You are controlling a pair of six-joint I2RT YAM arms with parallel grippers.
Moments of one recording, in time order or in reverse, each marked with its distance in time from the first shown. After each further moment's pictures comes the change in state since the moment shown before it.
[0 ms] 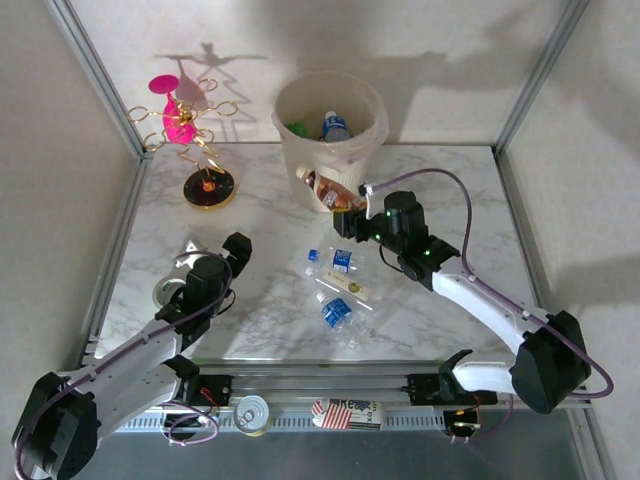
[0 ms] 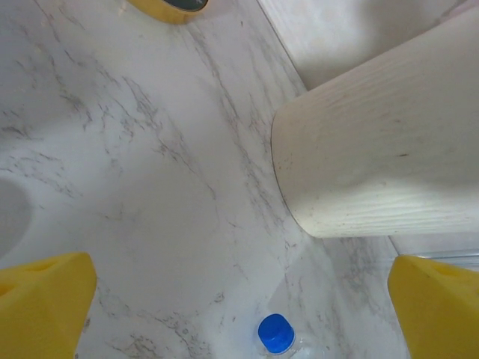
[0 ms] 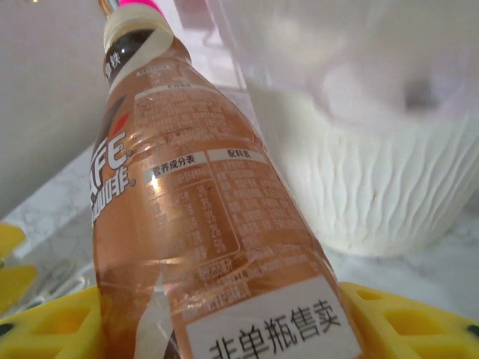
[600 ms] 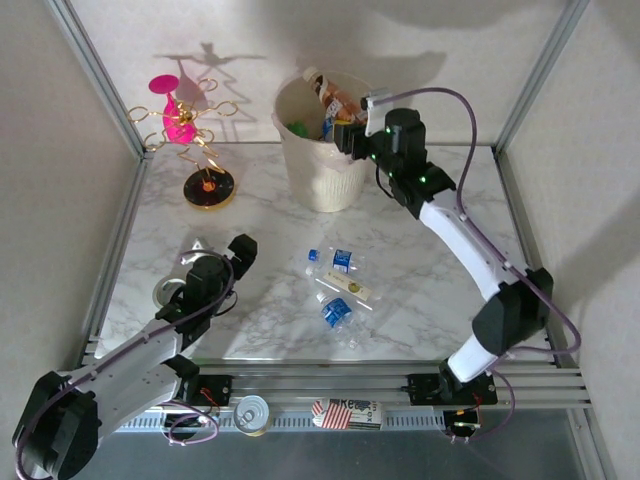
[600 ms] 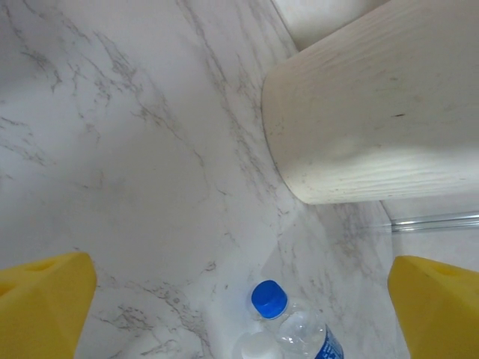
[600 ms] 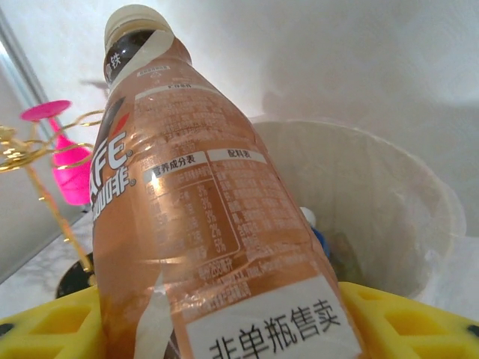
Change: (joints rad) left arm 0.005 -0.025 -0.003 -0.006 0.095 0.009; right arm -0.117 0.373 0.645 -0.131 0.085 -0.093
